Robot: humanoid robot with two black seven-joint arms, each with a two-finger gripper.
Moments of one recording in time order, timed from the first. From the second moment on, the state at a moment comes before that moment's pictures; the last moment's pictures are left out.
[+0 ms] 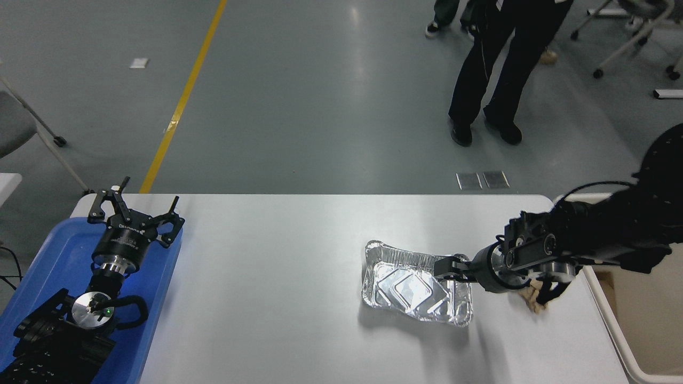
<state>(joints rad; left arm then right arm) -0.54 0.22 -1.14 -0.30 -0.10 -0.79 -0.16 1.48 -0.09 -1.25 1.22 0.04 -0.02 0.06</state>
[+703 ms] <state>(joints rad) -0.54 0.22 -1.14 -0.30 -0.10 -0.79 -0.16 1.27 -0.03 -1.25 0.97 0.04 -0.05 0.06</state>
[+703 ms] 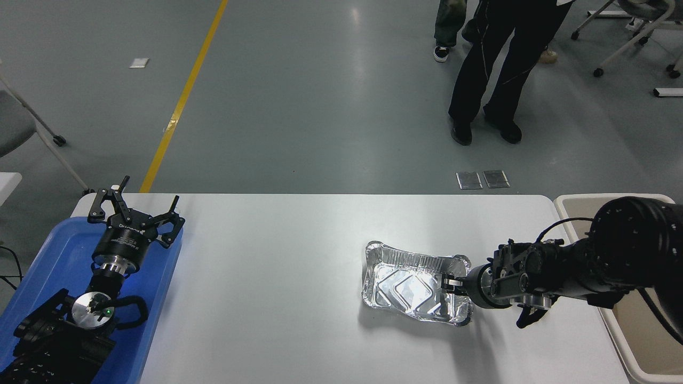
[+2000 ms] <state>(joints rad) -0.54 0.22 -1.14 -0.30 -0.10 -0.79 -0.16 2.11 -0.36 -1.28 1.57 -0.07 0.33 0.09</state>
